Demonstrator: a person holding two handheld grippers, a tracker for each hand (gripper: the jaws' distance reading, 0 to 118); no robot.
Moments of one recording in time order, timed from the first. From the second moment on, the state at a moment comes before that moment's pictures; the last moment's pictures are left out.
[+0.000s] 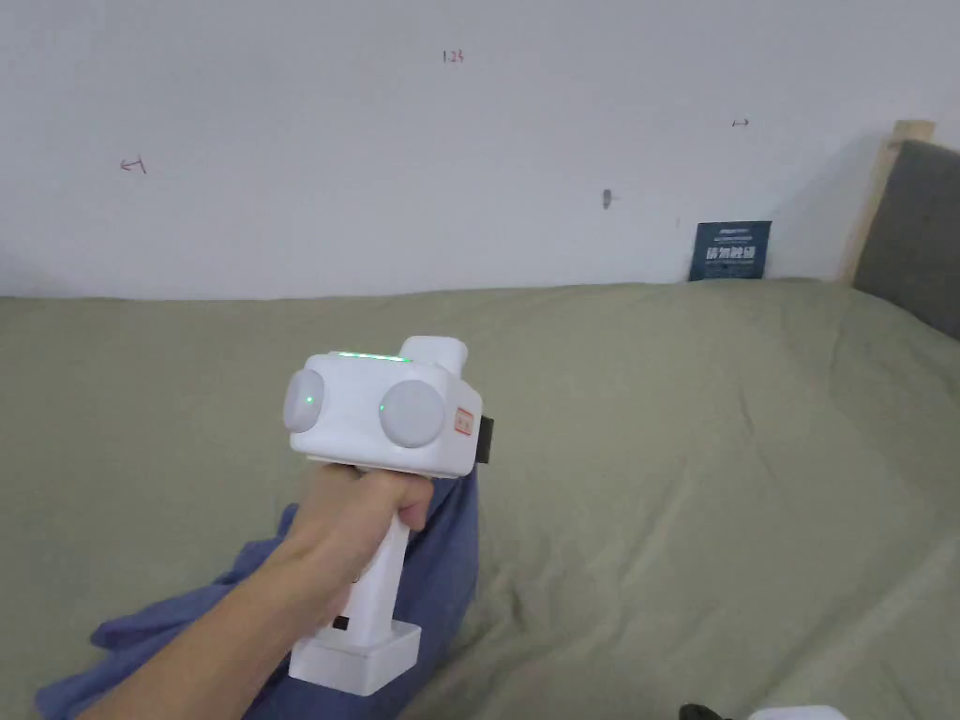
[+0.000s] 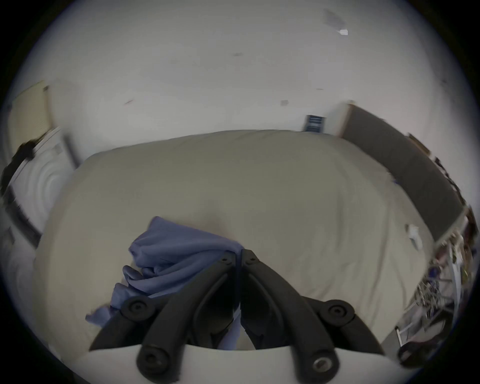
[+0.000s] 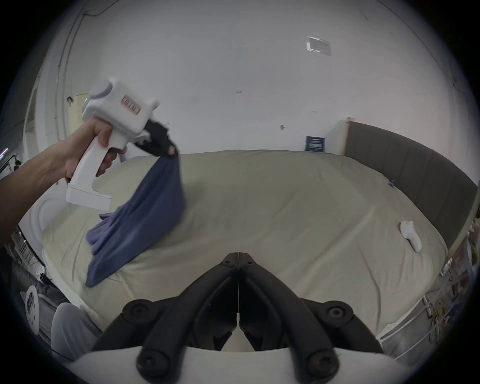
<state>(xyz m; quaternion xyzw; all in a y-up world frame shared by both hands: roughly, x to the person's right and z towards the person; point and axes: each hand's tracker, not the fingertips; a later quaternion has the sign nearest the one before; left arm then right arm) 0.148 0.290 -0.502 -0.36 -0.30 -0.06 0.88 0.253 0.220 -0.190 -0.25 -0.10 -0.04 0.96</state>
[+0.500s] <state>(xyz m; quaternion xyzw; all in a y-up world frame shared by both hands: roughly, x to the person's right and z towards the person) 0.208 0.137 -0.486 -0.47 -0.29 -0.09 0.83 0.288 0.208 -0.190 -0.27 -0.13 -0.07 0.95</state>
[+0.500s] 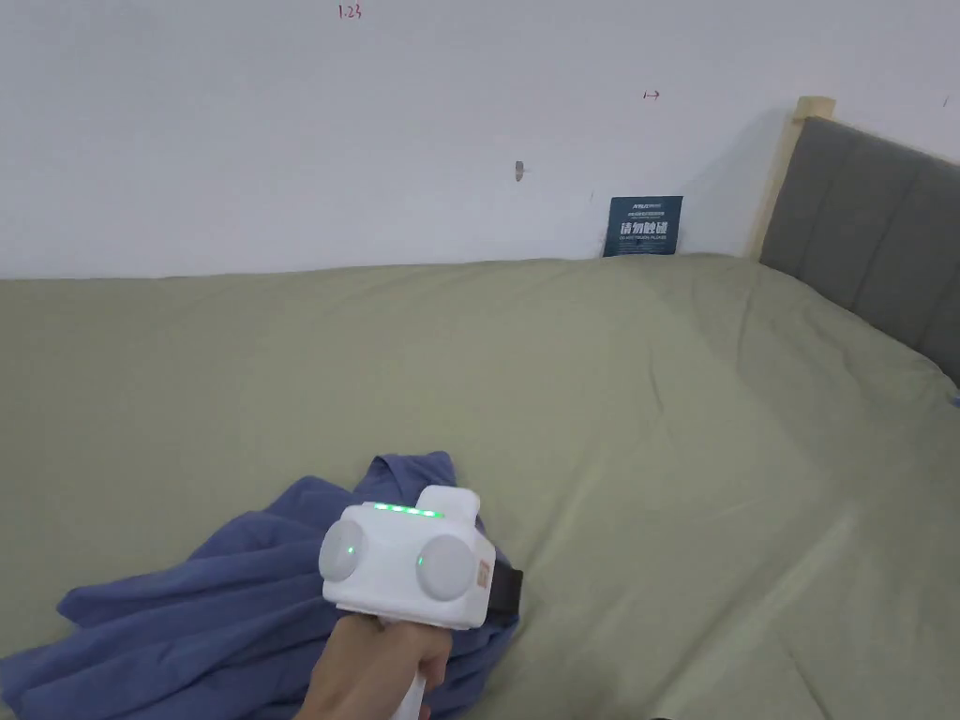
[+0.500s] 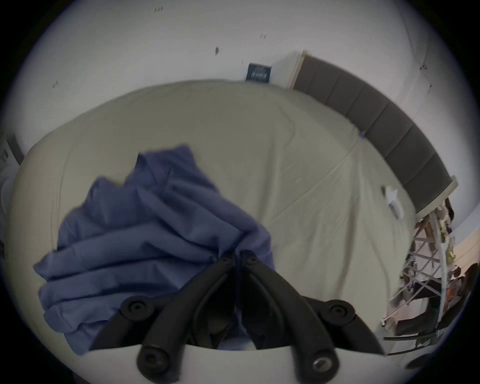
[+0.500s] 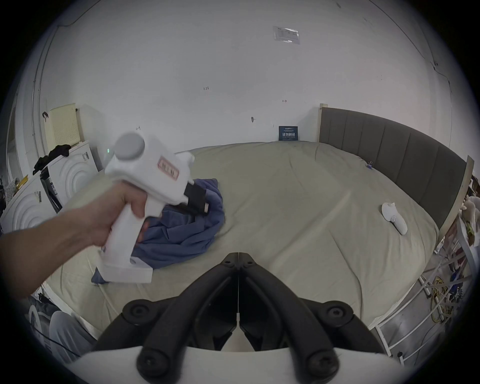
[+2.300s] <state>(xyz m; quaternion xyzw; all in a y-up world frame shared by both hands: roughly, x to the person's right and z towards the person) -0.142 0.222 -0.347 -0.31 -0.06 -0.01 0.95 0.211 0.244 -0.179 -0.20 -0.09 -0.01 0.98</state>
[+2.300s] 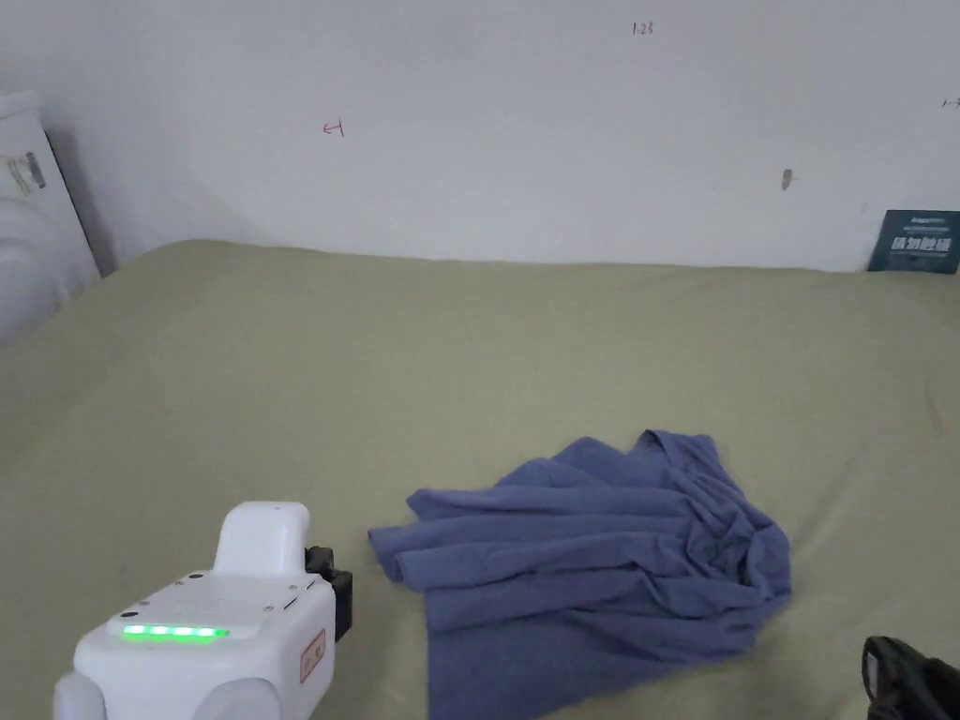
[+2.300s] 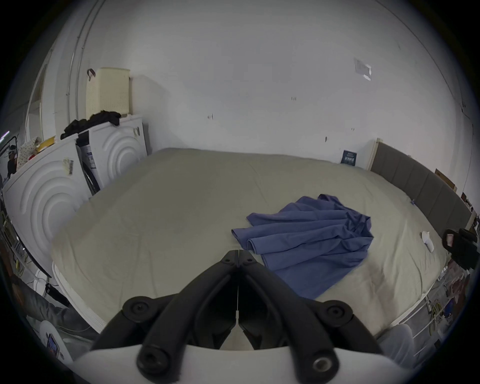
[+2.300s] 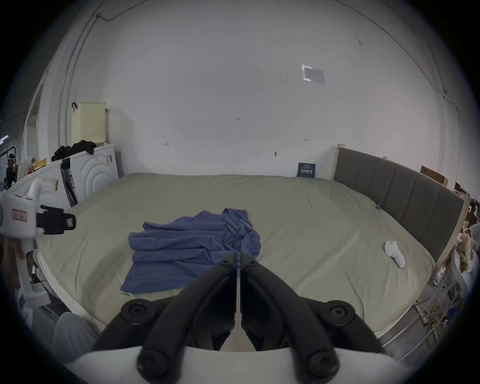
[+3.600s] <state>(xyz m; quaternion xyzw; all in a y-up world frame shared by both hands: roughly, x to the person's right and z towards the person) -0.106 0.111 -0.511 -0.47 -0.08 -0.04 0.88 0.313 0.207 -0.378 -0.32 -0.10 -0.01 0.94</state>
